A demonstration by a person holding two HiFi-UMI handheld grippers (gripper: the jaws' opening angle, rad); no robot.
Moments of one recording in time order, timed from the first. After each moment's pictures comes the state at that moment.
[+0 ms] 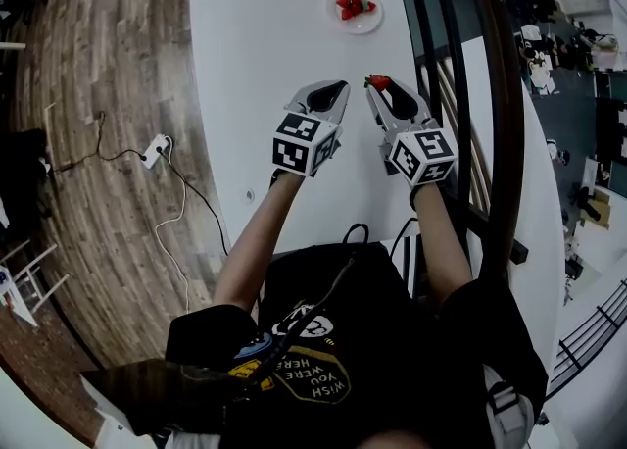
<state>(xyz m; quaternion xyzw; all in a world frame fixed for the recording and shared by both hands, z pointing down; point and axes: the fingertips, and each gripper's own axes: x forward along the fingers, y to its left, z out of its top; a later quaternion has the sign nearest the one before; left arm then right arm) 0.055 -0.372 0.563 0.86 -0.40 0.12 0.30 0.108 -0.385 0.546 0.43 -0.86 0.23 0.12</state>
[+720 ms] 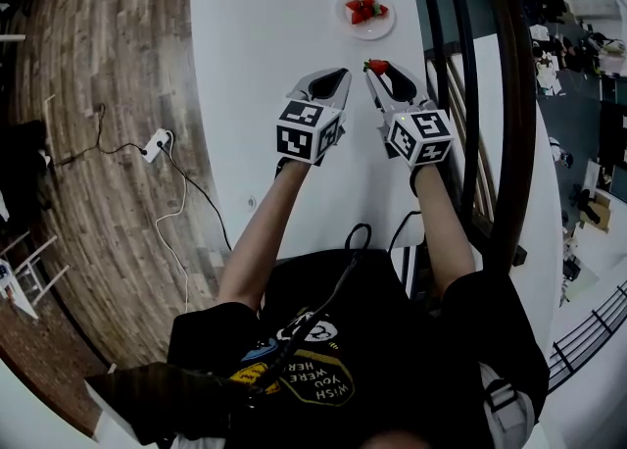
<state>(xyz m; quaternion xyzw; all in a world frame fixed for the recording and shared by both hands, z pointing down) 0.038 -0.430 0.594 0.84 -0.42 0.11 0.33 0.088 -0.452 0.593 0.42 -0.87 0.22 0.15</state>
